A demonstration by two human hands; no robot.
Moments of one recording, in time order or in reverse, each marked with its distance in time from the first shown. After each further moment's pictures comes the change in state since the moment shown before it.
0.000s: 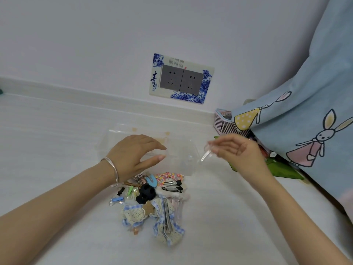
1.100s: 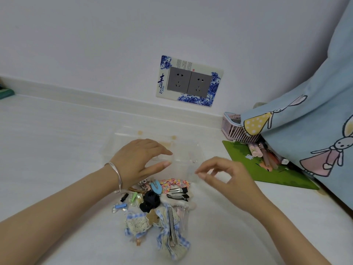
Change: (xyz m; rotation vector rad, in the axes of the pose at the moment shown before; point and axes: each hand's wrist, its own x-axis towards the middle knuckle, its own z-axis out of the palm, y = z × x) left_hand 0.001 0.000 0.000 -0.006 0.005 0.005; right_hand -0.017 0.008 0.028 -0.364 -0.247 -0.130
